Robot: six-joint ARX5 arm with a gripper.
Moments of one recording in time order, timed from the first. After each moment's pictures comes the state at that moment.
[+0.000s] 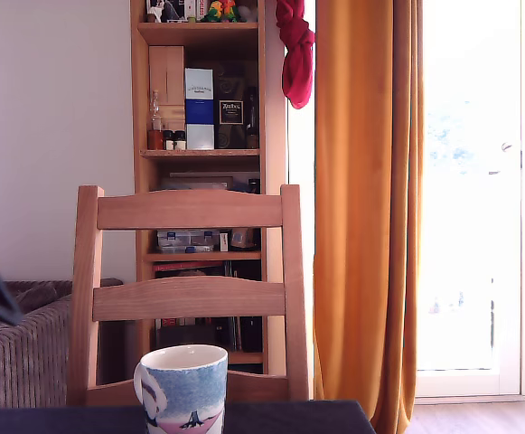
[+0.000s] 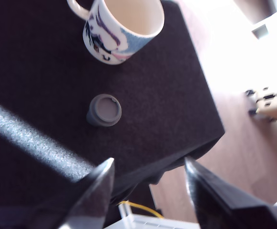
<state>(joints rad) -0.30 1.00 0.34 -0.24 0.49 -0.35</state>
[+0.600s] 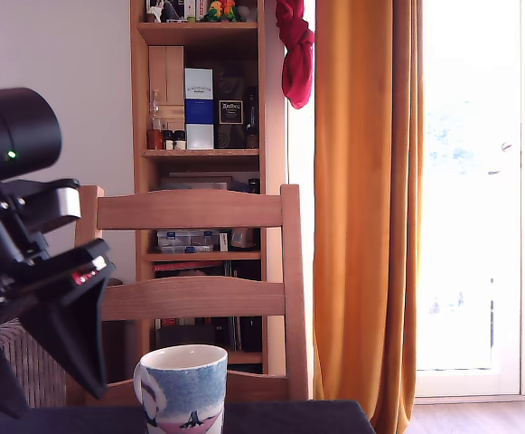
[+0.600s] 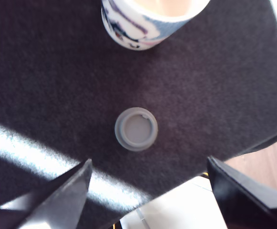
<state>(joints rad) -0.46 1.56 0.65 -0.29 0.25 -0.25</state>
